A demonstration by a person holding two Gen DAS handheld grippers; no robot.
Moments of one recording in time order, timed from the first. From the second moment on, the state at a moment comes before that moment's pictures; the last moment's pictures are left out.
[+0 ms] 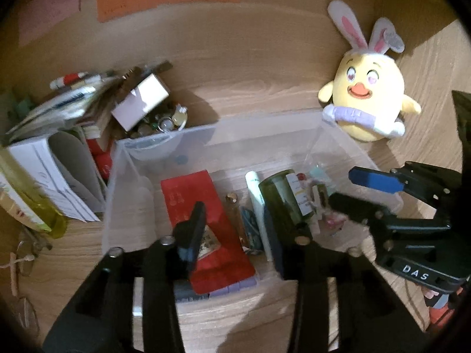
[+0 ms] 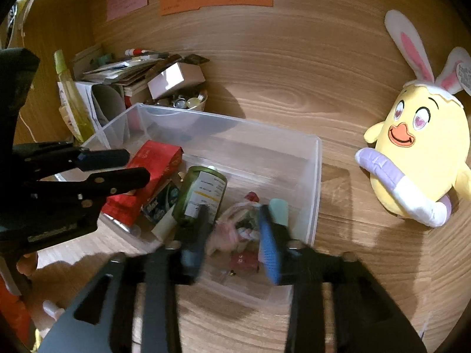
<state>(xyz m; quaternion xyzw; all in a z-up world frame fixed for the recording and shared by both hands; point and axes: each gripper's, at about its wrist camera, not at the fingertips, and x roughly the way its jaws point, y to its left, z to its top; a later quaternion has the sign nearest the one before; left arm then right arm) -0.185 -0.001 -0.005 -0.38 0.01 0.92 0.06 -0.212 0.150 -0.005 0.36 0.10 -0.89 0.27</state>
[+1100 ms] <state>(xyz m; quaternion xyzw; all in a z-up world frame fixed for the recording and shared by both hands) -0.054 -0.017 -0.012 -0.39 0.02 0.92 0.02 -0.082 0.169 -0.004 0.37 0.08 -0.87 0.32</state>
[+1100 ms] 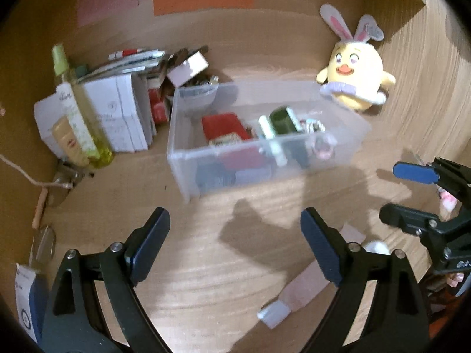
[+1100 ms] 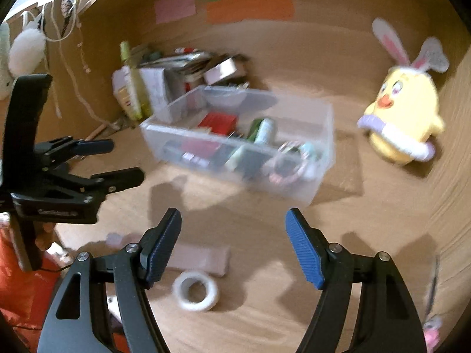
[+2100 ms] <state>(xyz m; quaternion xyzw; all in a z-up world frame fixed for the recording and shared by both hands) -0.026 0.010 -0.067 -0.45 0.01 0.89 0.08 -0.054 0.176 -0.054 0.42 0.08 -0.86 0.28</state>
